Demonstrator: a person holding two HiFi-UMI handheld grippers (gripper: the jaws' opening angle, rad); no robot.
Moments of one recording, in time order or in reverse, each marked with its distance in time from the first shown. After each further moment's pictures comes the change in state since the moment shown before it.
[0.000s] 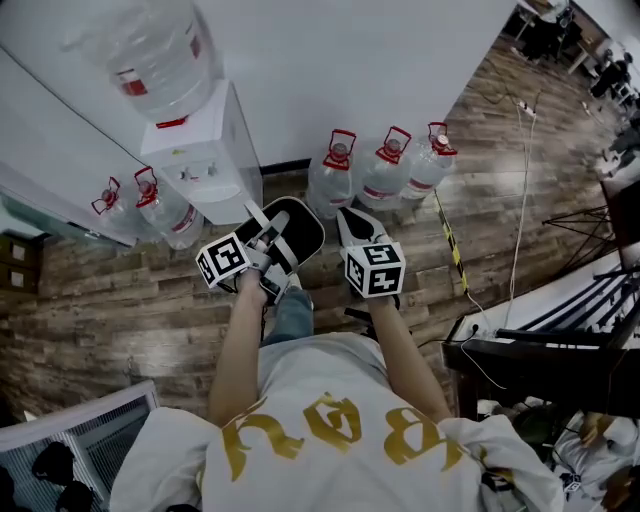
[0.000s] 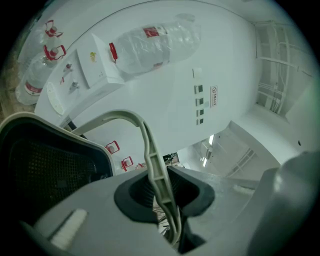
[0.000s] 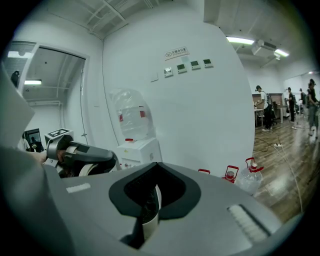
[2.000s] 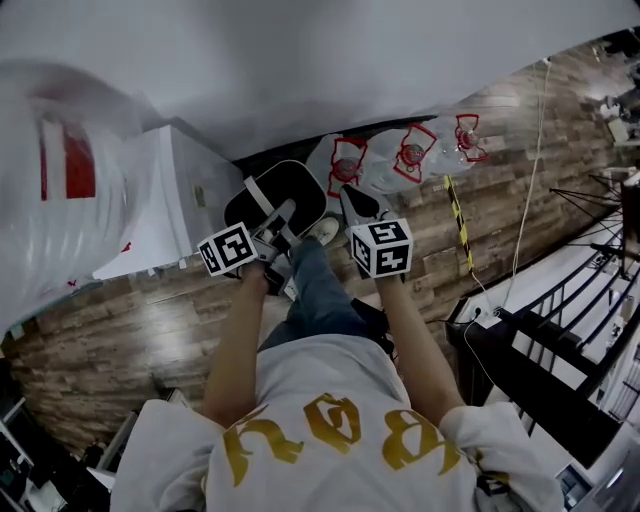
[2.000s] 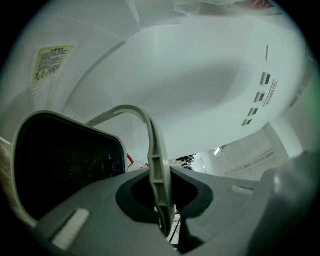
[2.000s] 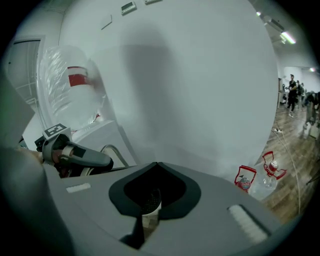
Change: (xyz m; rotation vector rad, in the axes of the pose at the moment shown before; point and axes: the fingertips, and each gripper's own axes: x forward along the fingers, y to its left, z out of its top) left arm 0.268 0.196 0.181 -0.075 0.267 0.130; right arm 0.341 -0.171 0.014 0.094 0.287 -0.078
